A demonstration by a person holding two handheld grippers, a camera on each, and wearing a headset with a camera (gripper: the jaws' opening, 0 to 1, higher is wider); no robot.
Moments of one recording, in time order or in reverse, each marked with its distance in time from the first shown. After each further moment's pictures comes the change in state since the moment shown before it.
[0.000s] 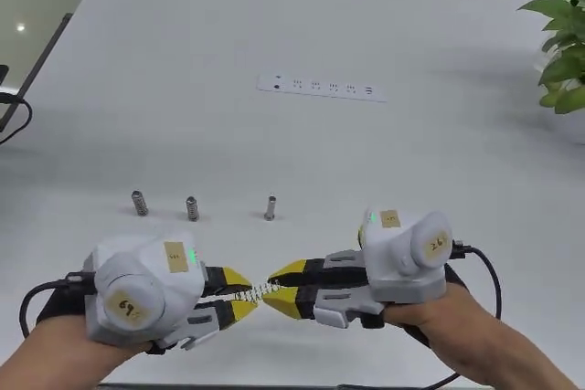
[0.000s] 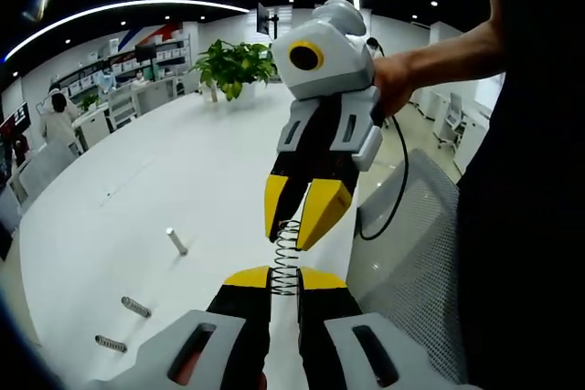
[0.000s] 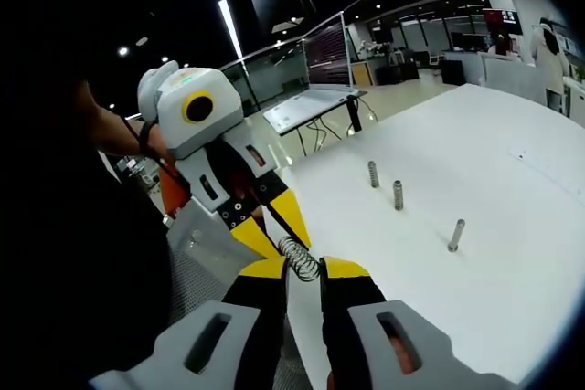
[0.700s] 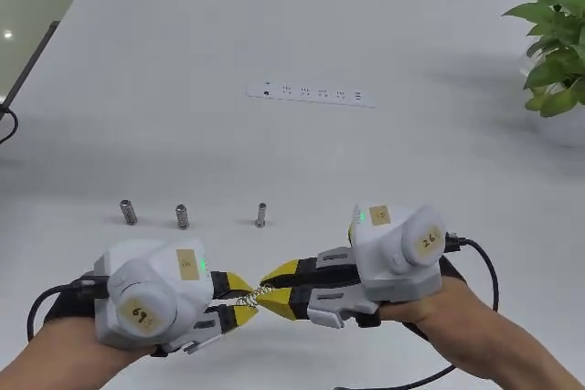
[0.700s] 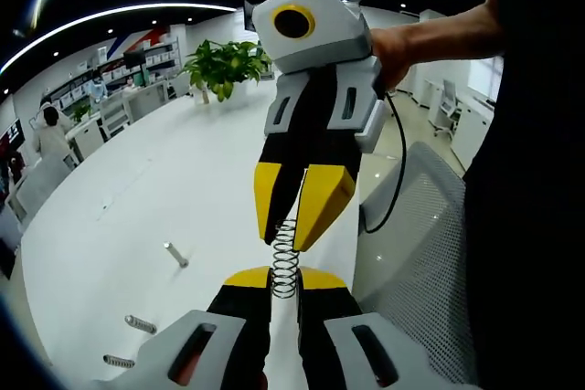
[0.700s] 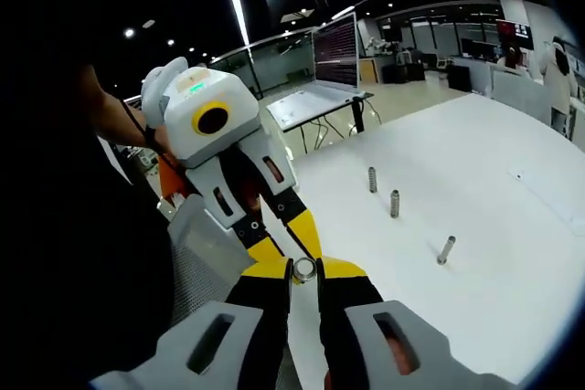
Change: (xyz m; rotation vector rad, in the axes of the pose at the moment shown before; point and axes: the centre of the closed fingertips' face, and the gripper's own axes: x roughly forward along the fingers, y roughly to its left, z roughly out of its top) left arm 0.015 0.003 0.008 0.058 0.012 -0.013; right arm -0.008 0.002 0.017 -0.082 0.052 -0.012
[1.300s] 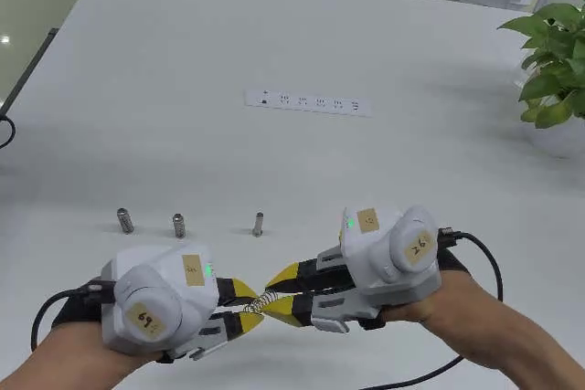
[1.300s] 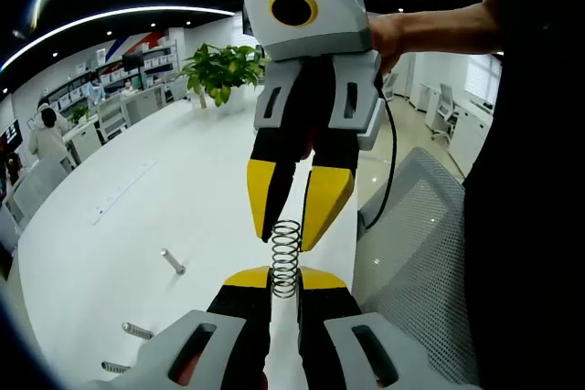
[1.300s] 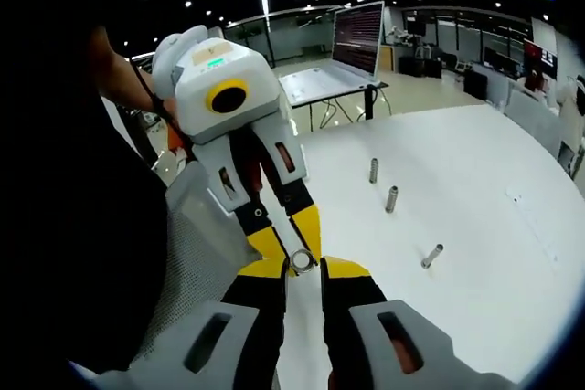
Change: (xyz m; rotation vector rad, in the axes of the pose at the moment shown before) left arm 0.004 -0.002 0.004 0.007 -0.015 -0.016; right arm -0.007 -0.003 -0.010 -0.185 0.176 0.000
